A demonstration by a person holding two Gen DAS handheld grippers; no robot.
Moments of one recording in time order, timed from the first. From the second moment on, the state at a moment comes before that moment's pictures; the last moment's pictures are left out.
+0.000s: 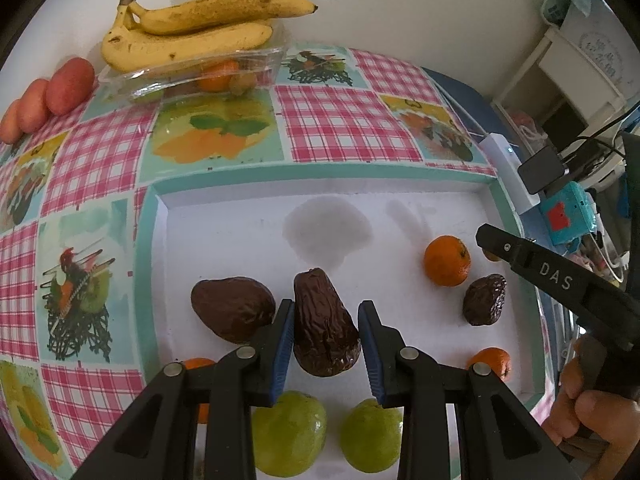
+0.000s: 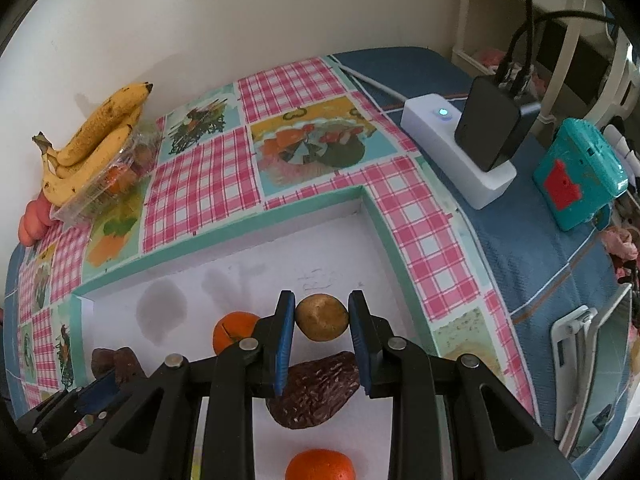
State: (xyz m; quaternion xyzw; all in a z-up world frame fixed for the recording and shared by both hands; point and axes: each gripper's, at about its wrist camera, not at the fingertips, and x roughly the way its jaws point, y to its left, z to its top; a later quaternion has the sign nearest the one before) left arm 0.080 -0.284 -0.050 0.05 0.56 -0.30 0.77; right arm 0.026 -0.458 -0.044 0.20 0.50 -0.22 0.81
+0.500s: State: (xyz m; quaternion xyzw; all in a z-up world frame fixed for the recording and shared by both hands) left arm 0.083 -0.282 -0.060 0.04 0.58 -0.29 0.76; right arm 0.031 -0.456 -0.058 0.19 0.51 -0.22 0.81
